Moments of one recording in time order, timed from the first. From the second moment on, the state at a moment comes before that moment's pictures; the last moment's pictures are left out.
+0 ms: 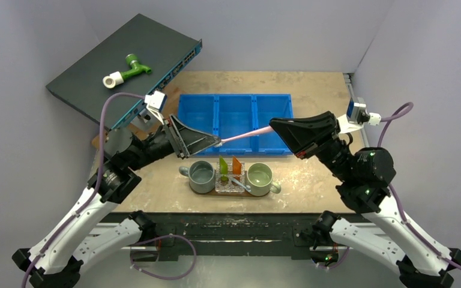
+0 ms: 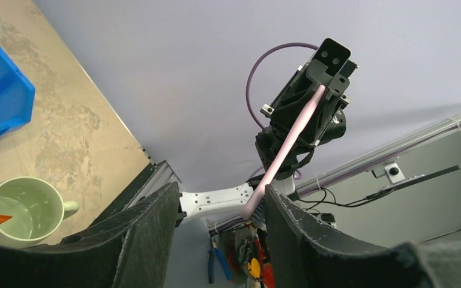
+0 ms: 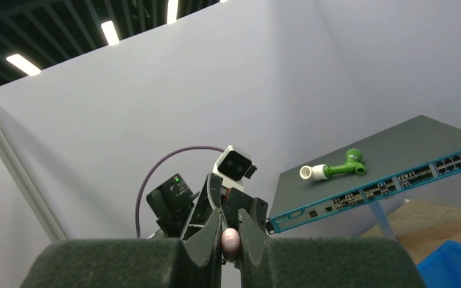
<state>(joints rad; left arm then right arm) -0.67 0.77 1.00 -0.07 0.44 -1.09 0.80 0.68 0.96 0.30 -0.16 0.68</state>
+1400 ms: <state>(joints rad) -0.66 0.90 0.83 0.51 0.56 -1.60 0.80 0.65 0.79 0.55 -0.15 0.56</state>
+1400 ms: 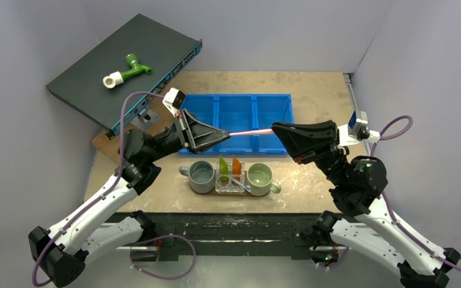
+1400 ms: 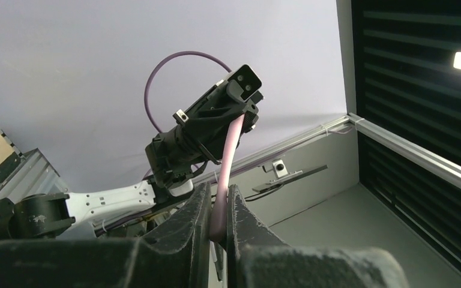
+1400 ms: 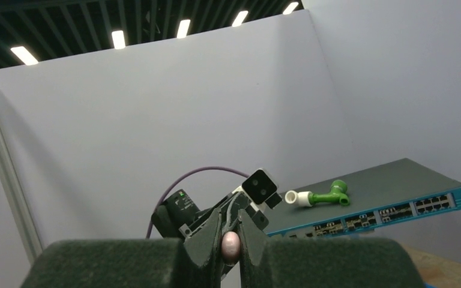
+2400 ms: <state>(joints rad) -0.53 0.74 0.91 -0.04 0.62 -1.17 0.80 0.55 0.96 0.05 0.05 0.37</state>
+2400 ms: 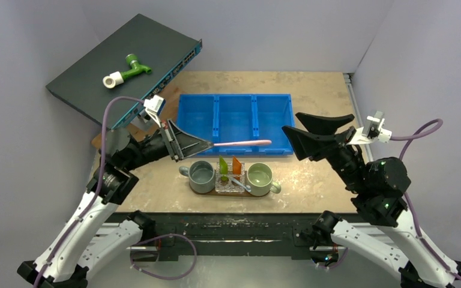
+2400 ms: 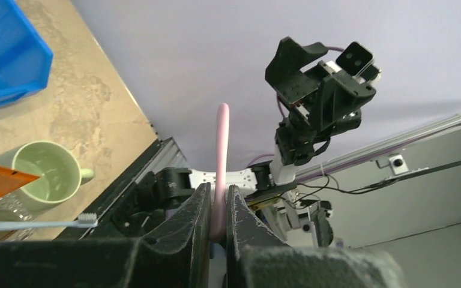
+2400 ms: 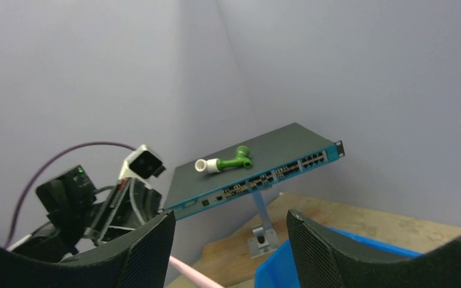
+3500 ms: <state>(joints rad) -0.53 0.64 1.13 -1.03 0.31 -0.54 0.80 0.71 1.00 -0.19 0.17 0.27</state>
